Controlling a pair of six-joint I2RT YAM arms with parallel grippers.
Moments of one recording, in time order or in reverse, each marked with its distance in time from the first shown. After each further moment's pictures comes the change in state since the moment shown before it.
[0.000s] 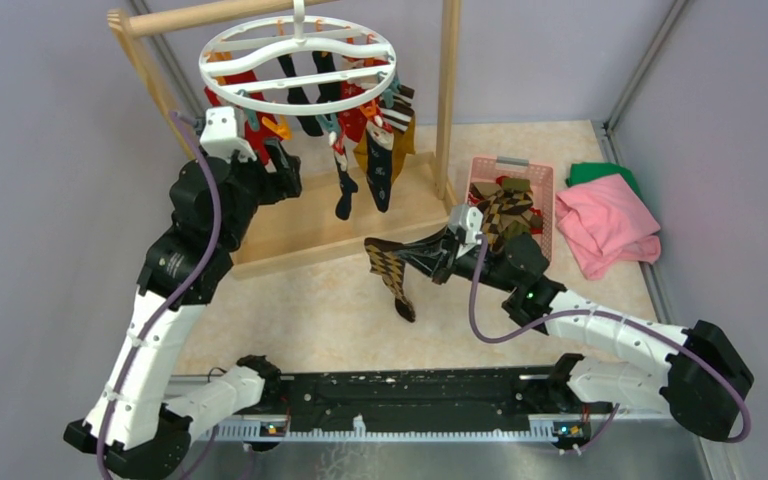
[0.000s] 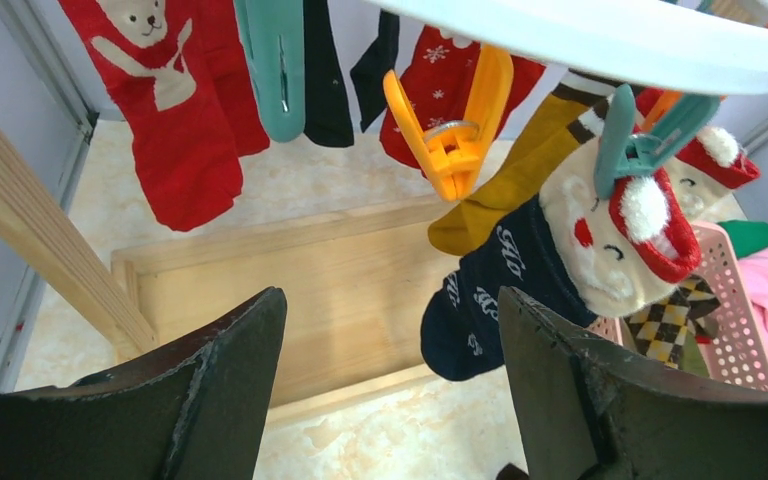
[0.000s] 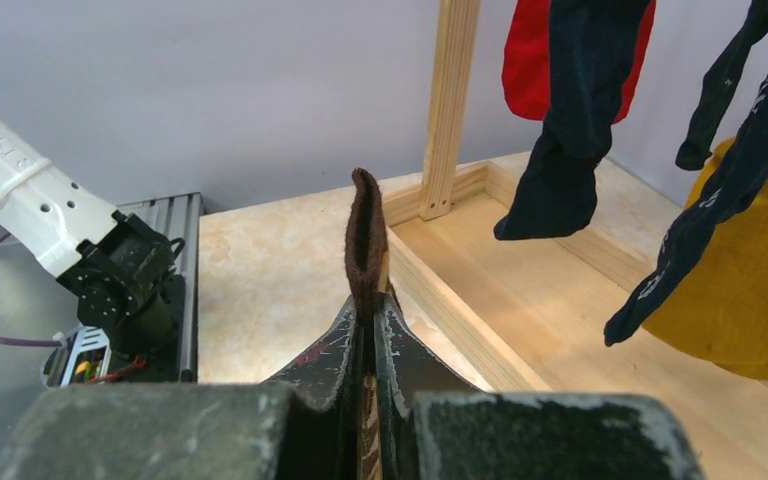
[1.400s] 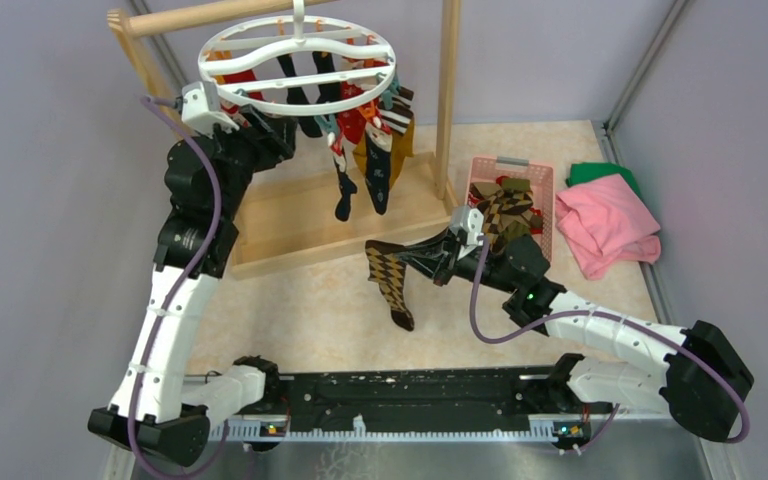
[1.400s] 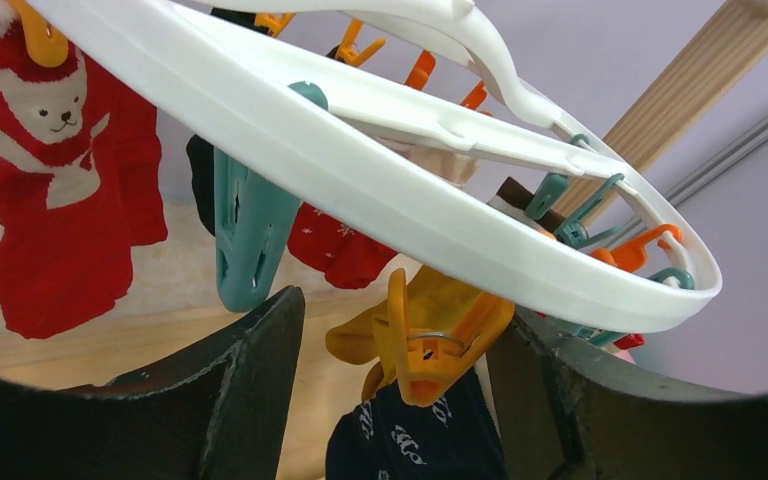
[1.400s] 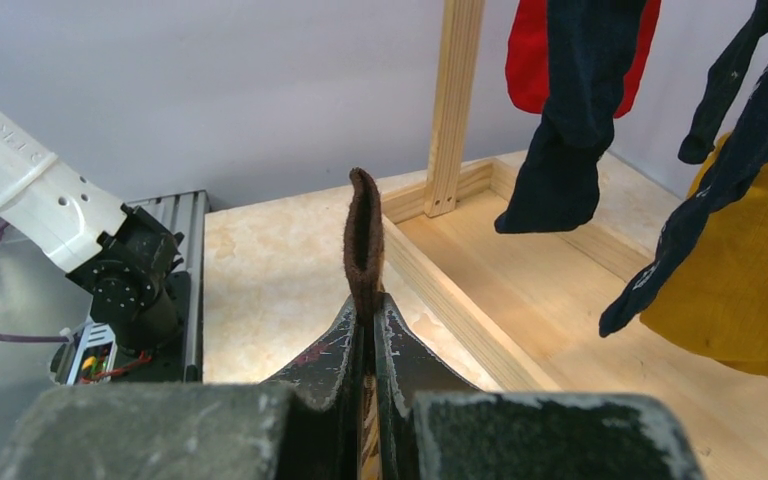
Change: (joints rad) left arm 0.217 0.080 -0.064 0.358 0.282 -0.207; right arm -0.009 -0.001 -0.020 0.022 -0.018 0.016
